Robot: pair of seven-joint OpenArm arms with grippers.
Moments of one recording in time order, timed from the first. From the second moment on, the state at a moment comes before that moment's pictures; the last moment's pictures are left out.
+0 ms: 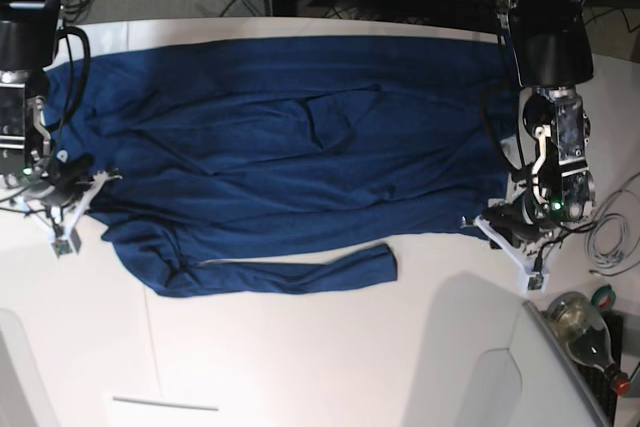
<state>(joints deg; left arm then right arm) -12.6 -15.0 -11.2 71.1 -5.6 -12.0 46.2 7.8 17.4 8.0 62.5 1.3 23.0 -34.0</state>
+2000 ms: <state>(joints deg) -31.3 -17.6 -0.6 38.3 -5.7 -12.0 28.4 10.7 17.3 8.0 66.8 1.6 23.0 -33.9</state>
